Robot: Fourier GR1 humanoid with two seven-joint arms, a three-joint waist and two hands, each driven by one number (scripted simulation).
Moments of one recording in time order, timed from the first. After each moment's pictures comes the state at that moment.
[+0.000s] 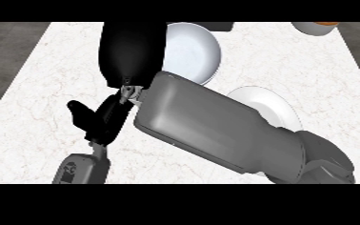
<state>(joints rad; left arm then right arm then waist) -0.17 0.02 -0.12 -1.50 0.15 -0.12 0.16 -1.32 -0.02 0.71 -1.13 0.80 0.01 1.21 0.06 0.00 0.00</state>
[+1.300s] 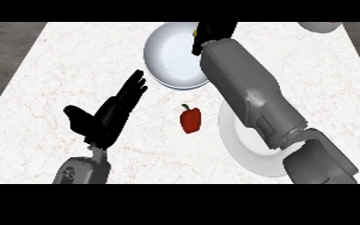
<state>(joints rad) -0.15 0.02 -0.14 -1.55 0.15 -0.12 0.17 -1.33 -0.03 0.36 -0.31 0.81 -0.36 0.88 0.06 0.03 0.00</state>
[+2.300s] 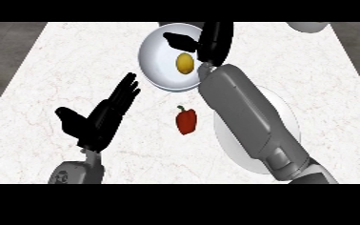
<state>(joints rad) -0.11 0.03 -0.11 -1.57 0.16 -0.11 0.18 -1.02 -0.01 0.30 -0.84 0.48 -0.99 0.37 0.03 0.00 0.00</state>
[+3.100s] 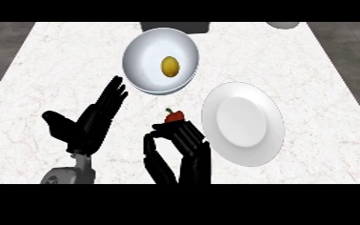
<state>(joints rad) -0.07 0.05 -0.06 -1.57 0.17 -0.09 0.17 -0.30 -0.01 0.95 -1.51 0.77 -1.18 0.40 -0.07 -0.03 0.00</state>
